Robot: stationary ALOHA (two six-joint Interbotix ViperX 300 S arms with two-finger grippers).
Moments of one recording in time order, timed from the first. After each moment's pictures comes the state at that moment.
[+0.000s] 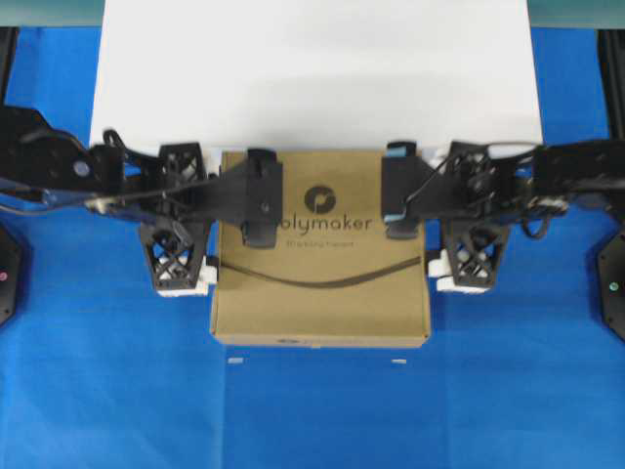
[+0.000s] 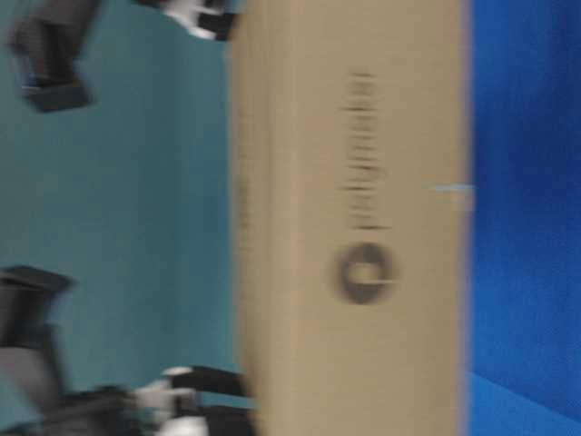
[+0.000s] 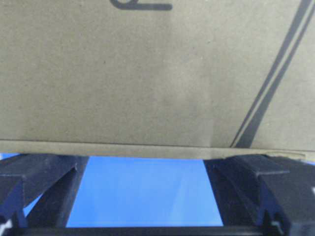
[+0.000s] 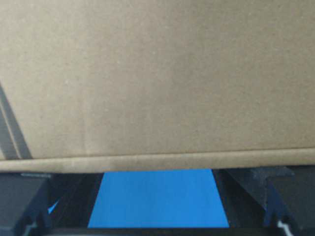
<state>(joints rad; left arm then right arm) 0.07 -0.15 0.44 0.05 0.76 0.03 -0.10 -0.22 0.59 0.02 0.74 -0.08</state>
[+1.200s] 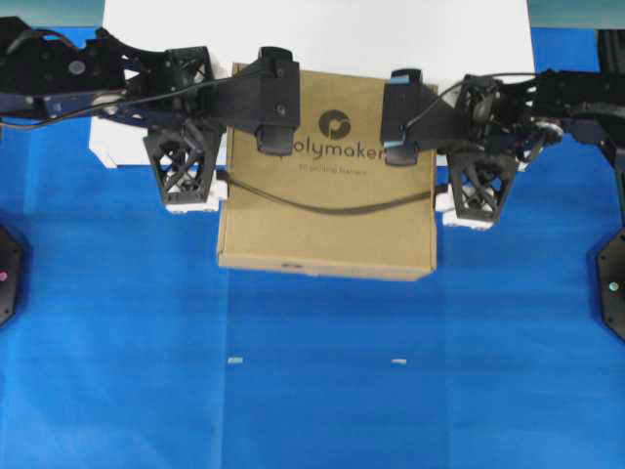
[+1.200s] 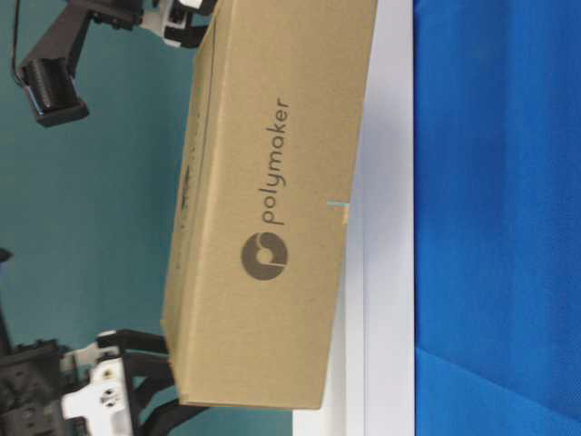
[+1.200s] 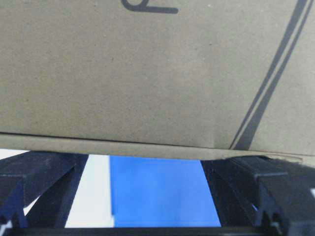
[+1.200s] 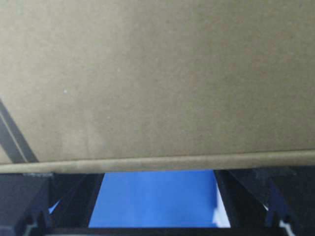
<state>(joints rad) 0.25 -0.09 0.27 0.07 0.87 0.21 -0.30 -0.18 0.53 0.02 0.80 -0.22</state>
